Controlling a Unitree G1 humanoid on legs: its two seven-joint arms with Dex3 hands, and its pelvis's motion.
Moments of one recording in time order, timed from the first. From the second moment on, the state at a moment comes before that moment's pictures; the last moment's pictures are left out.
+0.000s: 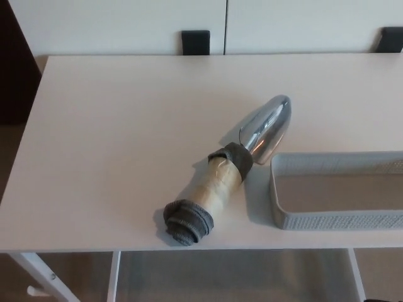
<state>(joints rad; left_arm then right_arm) 0.63 0.44 -0.06 0.09 -0.08 -0.11 -0.39 0.32 -0.32 -0.10 0.52 0.03 -0.17 0.21</state>
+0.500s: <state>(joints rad) 0.69 0.54 -0.10 -0.43 -0.15 -0.11 -0.47 0.31 -0.32 -0.09 0.52 0.03 -0.17 0.21</state>
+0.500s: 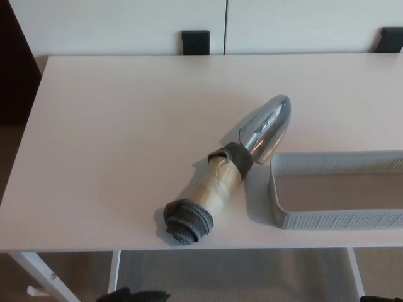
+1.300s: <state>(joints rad) 0.11 0.40 -0.20 -0.78 -0.03 -0.07 -0.40 0.30 -0.32 -0.05 0.50 0.01 -0.16 0.21</state>
